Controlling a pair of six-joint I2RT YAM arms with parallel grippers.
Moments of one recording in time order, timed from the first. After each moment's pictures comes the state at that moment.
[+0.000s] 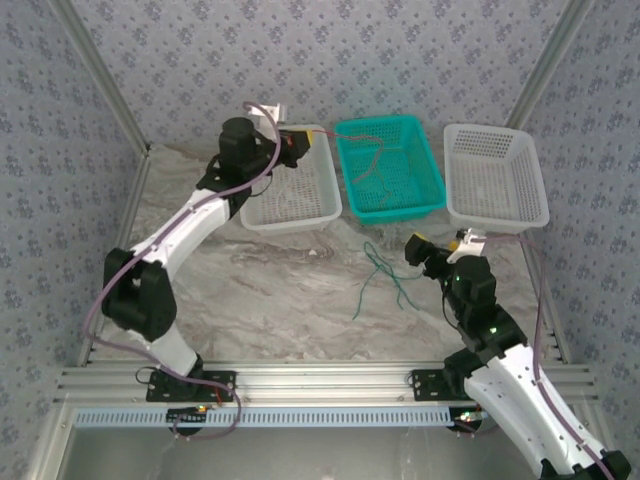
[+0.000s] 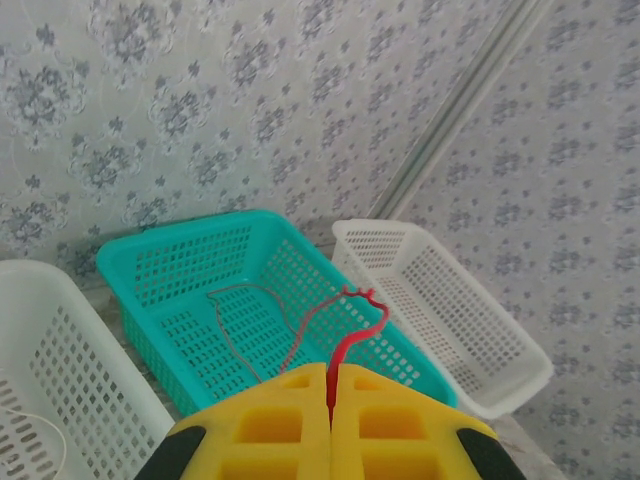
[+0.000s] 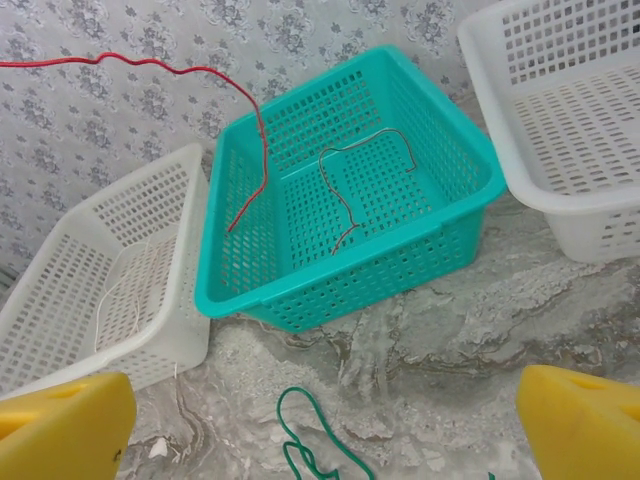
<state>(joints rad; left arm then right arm) -0.45 1.70 1.45 0.14 0.38 -0.44 0.41 0.49 0.47 -0.26 0.27 0.52</state>
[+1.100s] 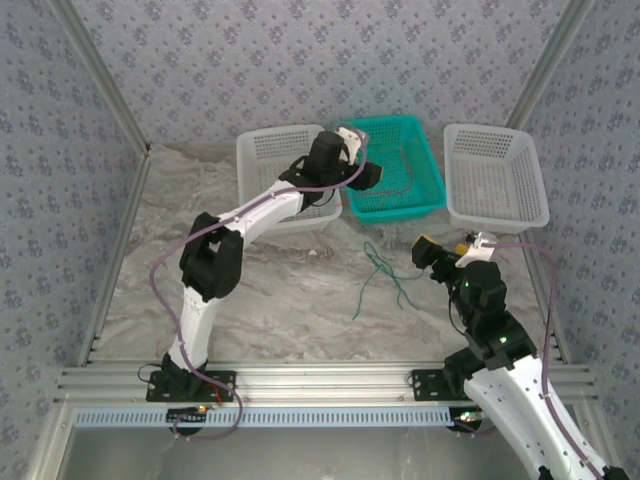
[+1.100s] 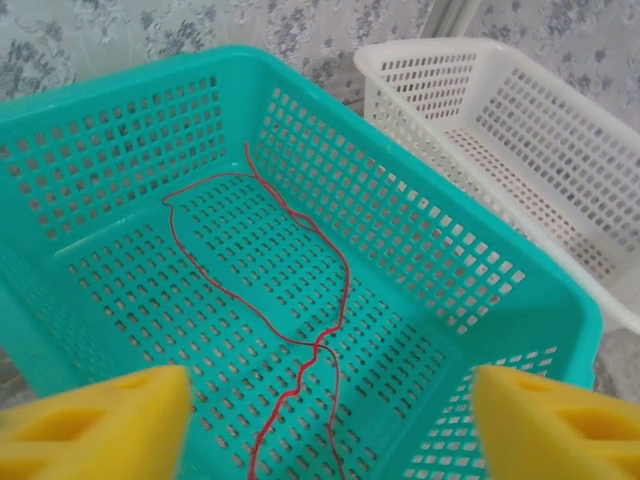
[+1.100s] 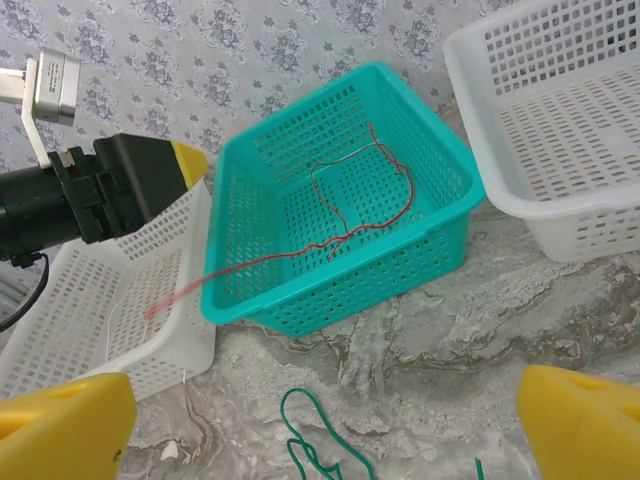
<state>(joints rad) -0.68 2.17 1.87 -0.11 0.16 -0.21 0.39 0.41 0.51 -0.36 0.26 0.54</state>
